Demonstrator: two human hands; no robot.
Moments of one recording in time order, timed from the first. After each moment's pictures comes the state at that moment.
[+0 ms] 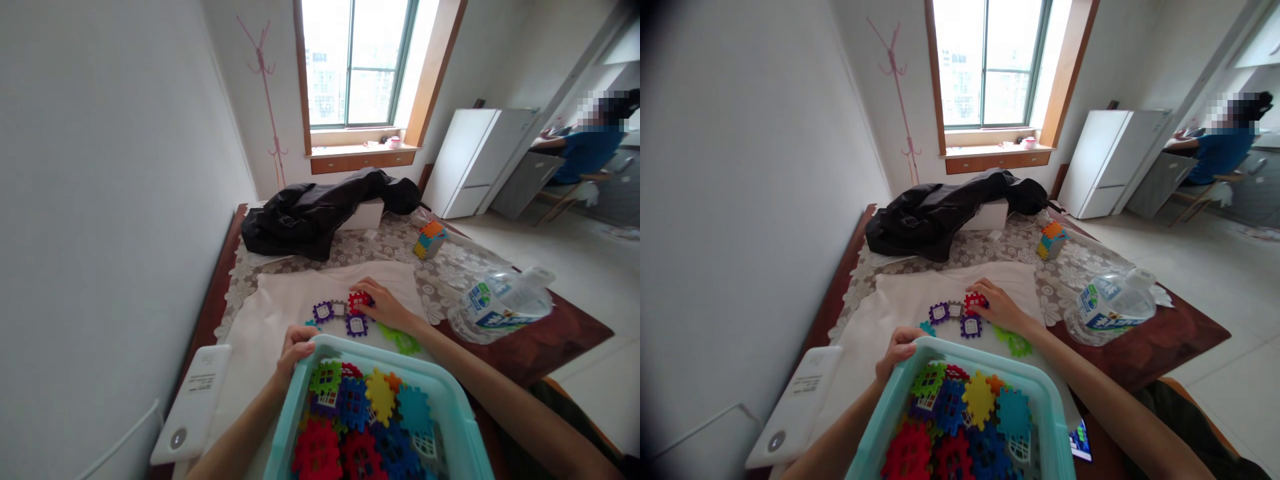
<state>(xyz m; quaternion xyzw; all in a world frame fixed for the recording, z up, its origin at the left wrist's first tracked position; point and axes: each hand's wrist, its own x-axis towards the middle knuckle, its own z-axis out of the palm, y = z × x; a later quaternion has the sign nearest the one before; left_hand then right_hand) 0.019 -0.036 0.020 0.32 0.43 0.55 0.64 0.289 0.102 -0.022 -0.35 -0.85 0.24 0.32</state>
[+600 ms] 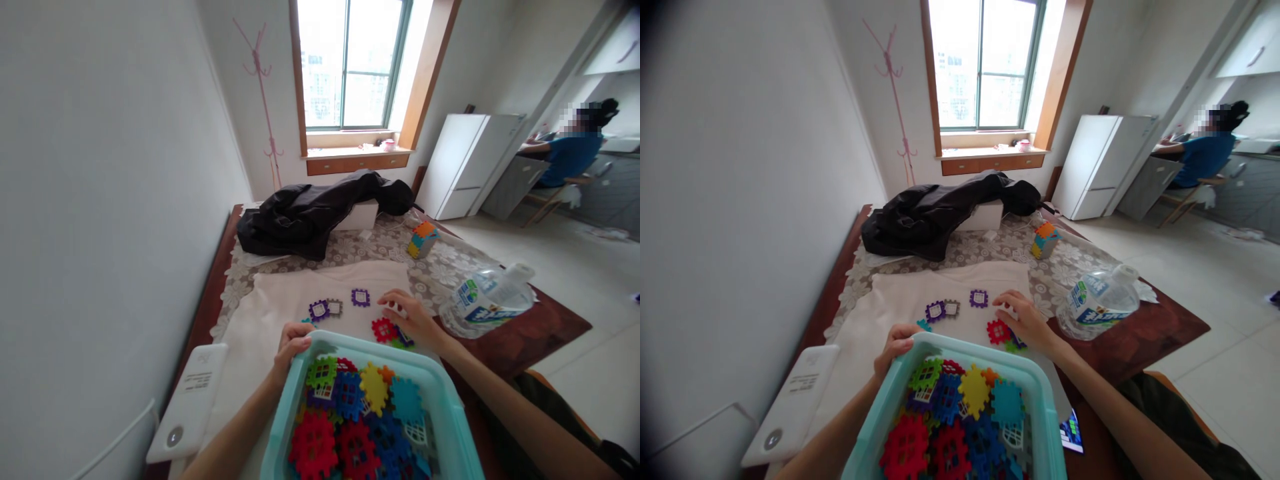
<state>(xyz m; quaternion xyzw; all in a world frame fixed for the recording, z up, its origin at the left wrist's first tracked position) 0.015 -0.029 0.014 0.34 0.46 0.54 0.62 0.347 0.044 -0.009 -0.45 -0.77 0.28 0.37</state>
